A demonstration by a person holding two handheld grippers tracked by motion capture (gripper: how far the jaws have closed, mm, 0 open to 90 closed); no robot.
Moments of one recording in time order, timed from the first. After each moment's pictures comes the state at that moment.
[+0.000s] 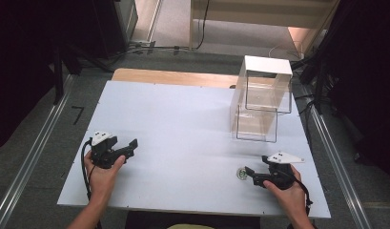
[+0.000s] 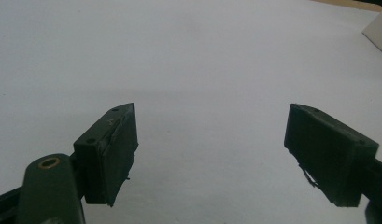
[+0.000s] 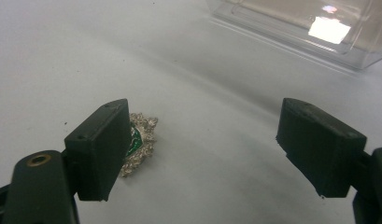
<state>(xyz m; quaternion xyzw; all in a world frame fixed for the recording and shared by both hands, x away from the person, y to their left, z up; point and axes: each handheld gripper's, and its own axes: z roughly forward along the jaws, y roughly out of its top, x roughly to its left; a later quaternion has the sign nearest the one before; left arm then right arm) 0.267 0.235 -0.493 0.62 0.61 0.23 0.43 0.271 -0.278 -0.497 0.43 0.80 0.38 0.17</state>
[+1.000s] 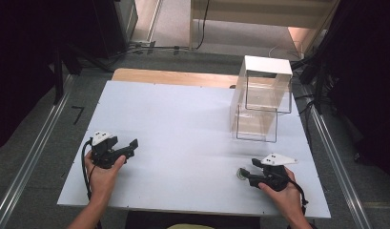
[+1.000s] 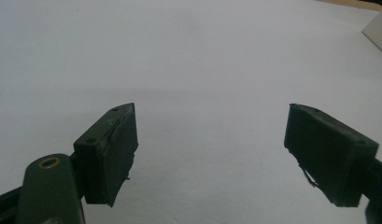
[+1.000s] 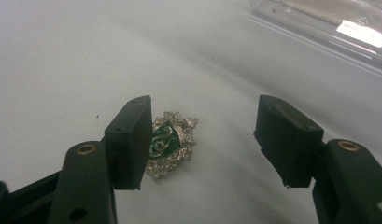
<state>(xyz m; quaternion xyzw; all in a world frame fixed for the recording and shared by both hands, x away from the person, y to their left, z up) 0.268 0.235 -0.493 0.62 0.61 0.23 0.43 0.268 -0.265 -0.501 0.39 0.82 0.38 0.14</state>
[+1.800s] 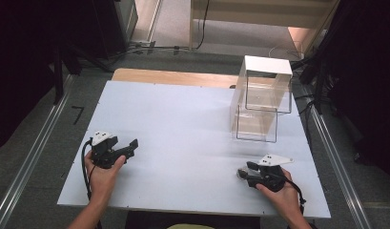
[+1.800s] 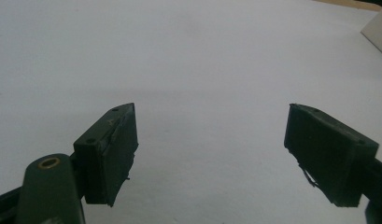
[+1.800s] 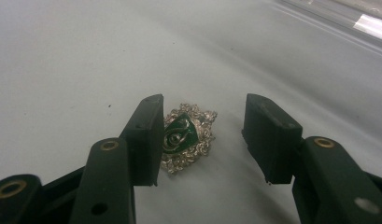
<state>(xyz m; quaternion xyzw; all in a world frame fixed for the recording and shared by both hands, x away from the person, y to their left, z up) 0.267 0.235 -0.493 0.62 0.61 0.23 0.43 0.269 -0.260 -0.506 0.38 0.84 0.37 0.12</state>
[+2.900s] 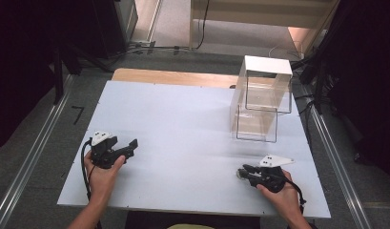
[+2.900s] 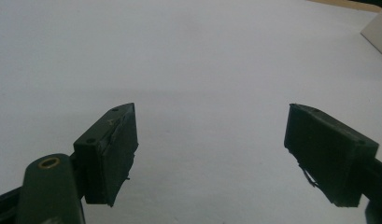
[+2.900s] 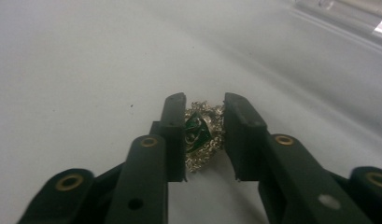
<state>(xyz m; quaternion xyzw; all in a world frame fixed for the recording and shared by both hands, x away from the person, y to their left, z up) 0.267 0.235 -0.493 0.62 0.61 0.23 0.43 0.266 -0.261 -0.501 0.36 0.84 0.39 0.11</state>
